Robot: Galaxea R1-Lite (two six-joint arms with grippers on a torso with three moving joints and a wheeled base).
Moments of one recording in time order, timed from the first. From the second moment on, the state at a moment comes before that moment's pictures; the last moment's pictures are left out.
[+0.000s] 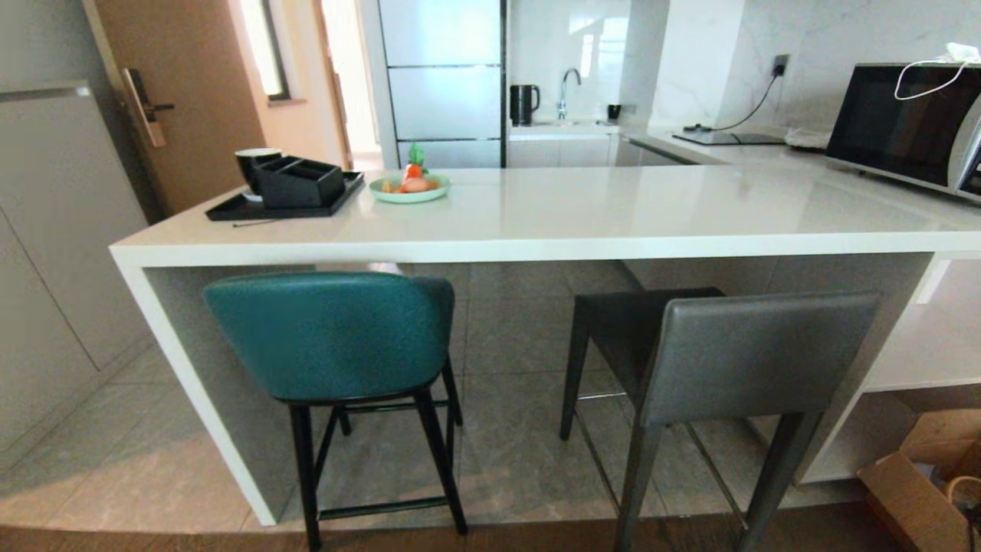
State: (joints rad) left arm 0.00 0.00 0.00 -0.01 0.01 -0.01; right arm 0.00 0.00 0.00 -0.01 0.00 0.02
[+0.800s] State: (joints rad) left arm 0.00 0.00 0.00 -0.01 0.01 -0.01; right arm 0.00 0.00 0.00 -0.01 0.00 0.02
